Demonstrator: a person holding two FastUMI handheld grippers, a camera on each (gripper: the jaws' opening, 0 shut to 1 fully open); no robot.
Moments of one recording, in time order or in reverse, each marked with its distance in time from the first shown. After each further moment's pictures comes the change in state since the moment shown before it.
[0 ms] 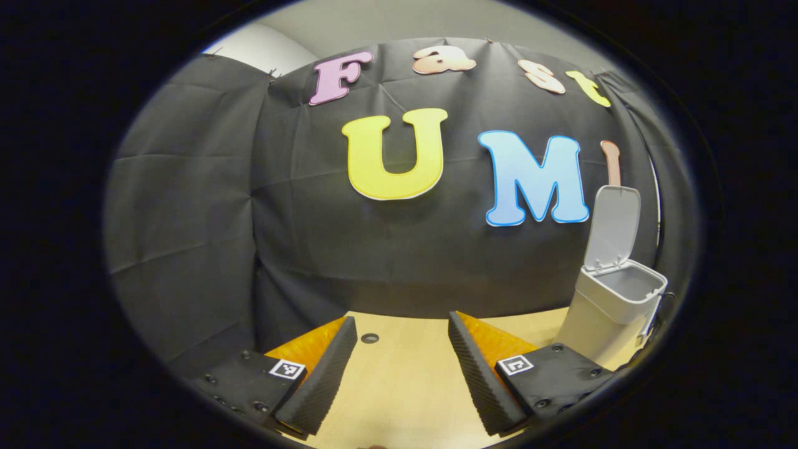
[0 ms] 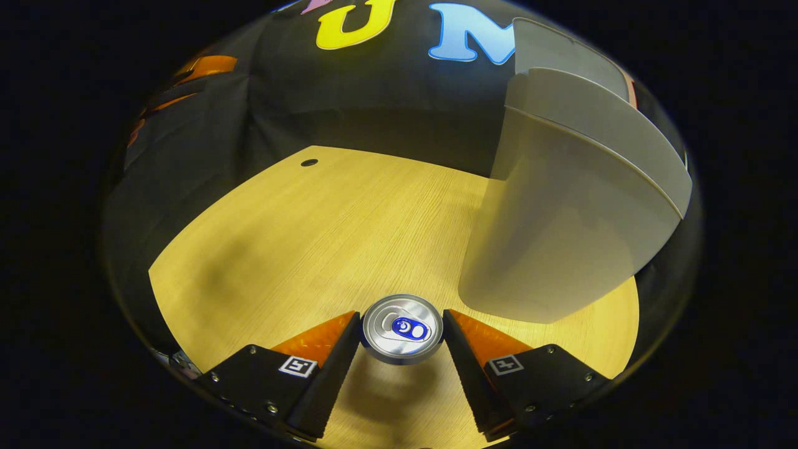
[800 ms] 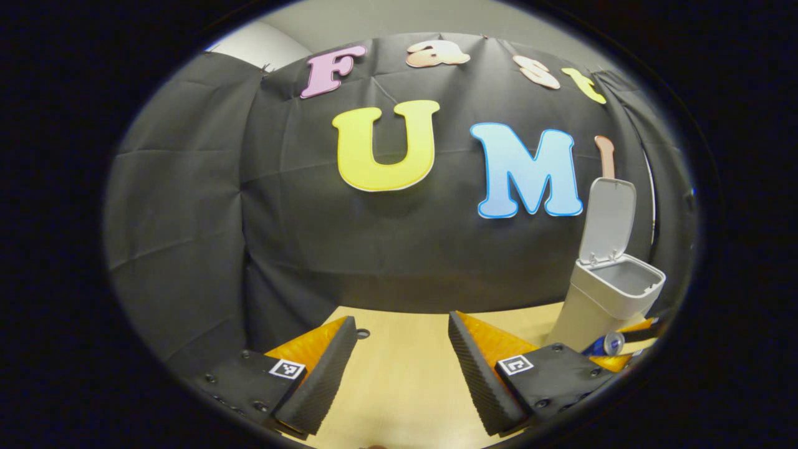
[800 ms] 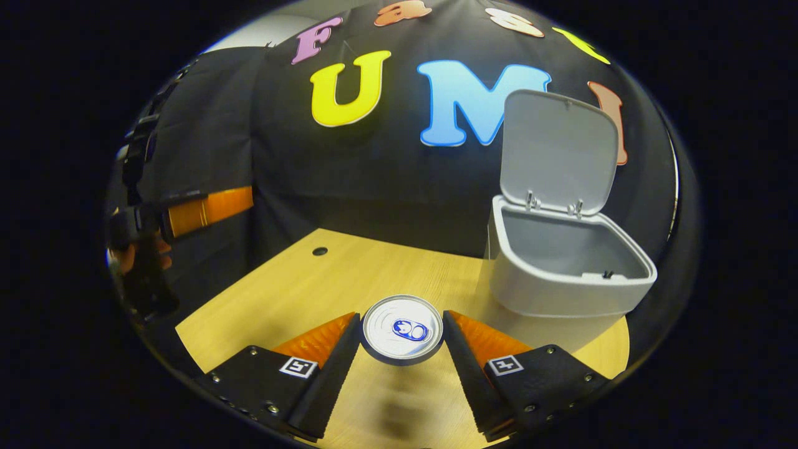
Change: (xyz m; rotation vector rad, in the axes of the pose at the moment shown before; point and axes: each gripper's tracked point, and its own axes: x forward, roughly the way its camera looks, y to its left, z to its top) left arm 0.014 -0.016 -0.015 0.000 0.025 -0.048; right arm -0.073 -0.001 0.149 0.065 -0.345 0.016
